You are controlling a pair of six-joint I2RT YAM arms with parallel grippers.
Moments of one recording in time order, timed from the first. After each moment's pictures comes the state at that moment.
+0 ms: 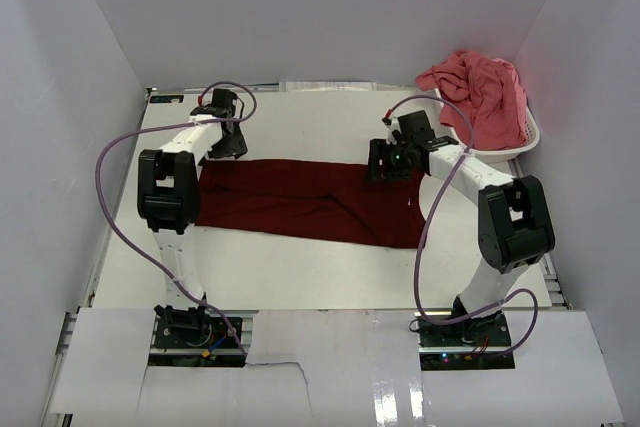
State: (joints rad) left arm -0.12 2.10 1.65 -0.70 -0.39 -0.40; right arm 0.36 1.72 1.18 -0.40 -0.33 0.24
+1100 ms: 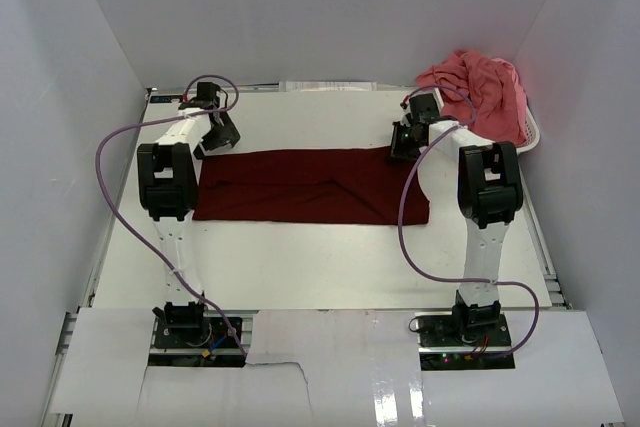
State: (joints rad) left arm -0.02 2.26 1.83 -0.68 -0.24 -0.49; right arm 0.19 2.12 1.52 -0.42 -0.28 0.28
